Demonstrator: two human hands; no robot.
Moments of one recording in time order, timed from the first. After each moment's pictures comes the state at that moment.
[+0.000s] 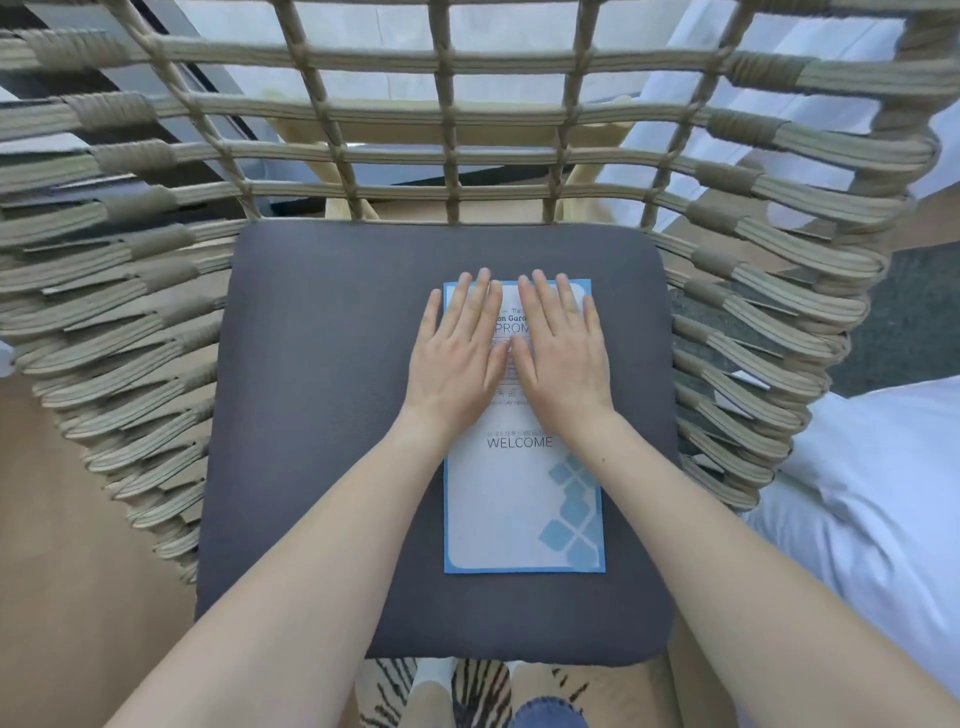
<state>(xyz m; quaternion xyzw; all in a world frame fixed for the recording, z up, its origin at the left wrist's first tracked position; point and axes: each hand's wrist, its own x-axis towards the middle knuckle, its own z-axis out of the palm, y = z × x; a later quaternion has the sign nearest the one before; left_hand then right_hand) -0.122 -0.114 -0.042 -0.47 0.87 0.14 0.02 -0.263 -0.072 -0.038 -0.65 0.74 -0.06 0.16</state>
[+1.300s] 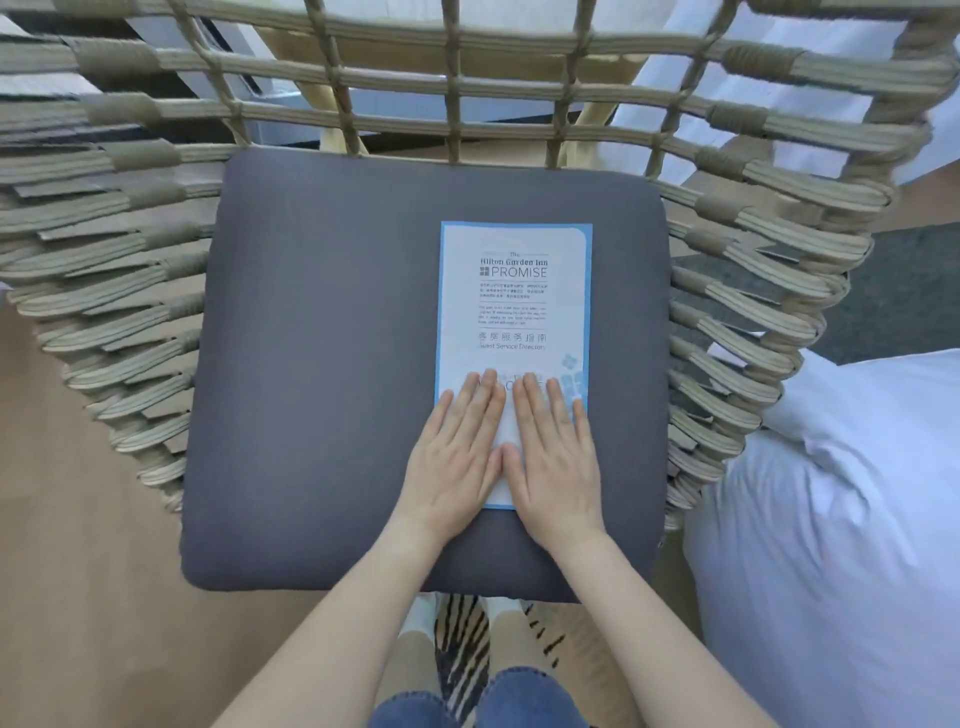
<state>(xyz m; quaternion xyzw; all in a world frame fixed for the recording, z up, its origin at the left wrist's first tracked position) -0.083 0.042 -0.053 -0.43 0.89 0.17 -0.01 -0.221 0.090 -0.044 -0.65 0.73 -0.05 0.19</state>
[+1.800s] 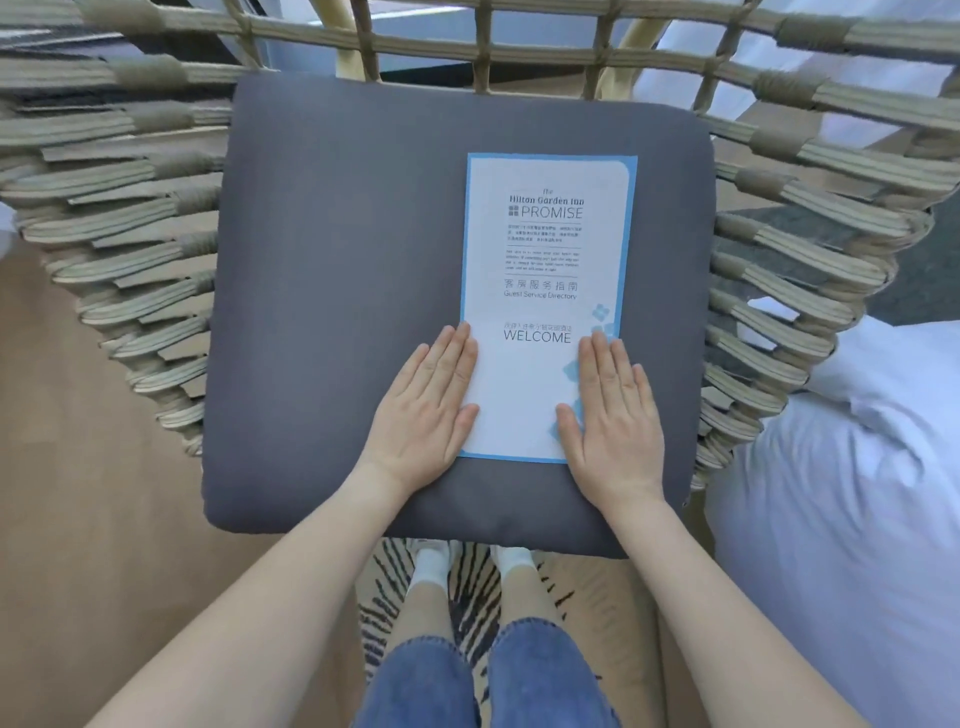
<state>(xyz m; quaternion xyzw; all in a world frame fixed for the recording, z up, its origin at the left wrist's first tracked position) -0.028 0.036 -0.065 -0.42 0.89 0.16 0.03 -0.248 0.108 -0.058 -0.65 0.75 -0.03 0.15</state>
